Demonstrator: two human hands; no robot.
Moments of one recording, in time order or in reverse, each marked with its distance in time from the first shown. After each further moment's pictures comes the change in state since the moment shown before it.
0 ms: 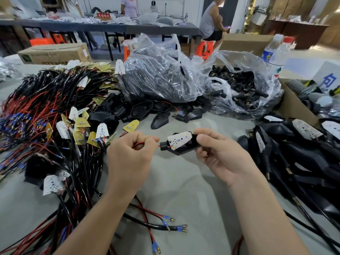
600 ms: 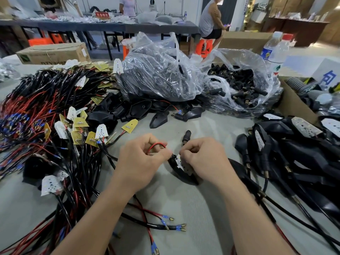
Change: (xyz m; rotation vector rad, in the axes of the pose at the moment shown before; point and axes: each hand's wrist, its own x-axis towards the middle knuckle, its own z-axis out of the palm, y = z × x) left_hand 0.001 -0.010 0.006 0.001 -0.357 -0.083; right_hand 0.002 0.027 0.008 -1.147 0.127 -0.294
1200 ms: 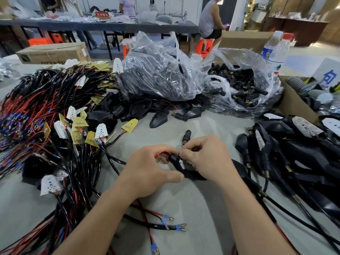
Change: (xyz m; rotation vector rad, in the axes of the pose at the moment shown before) left_hand -0.005 0.004 0.004 0.224 -0.286 0.038; right_hand -0.004 -0.012 -0.010 0.023 0.008 -0.010
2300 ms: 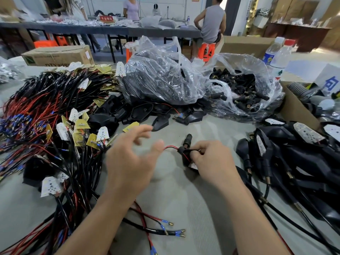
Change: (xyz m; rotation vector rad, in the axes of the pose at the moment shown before) left_hand -0.006 0.006 -0.010 0.059 0.673 0.010; right_hand 0.006 0.010 0.001 -0.222 0.088 0.080
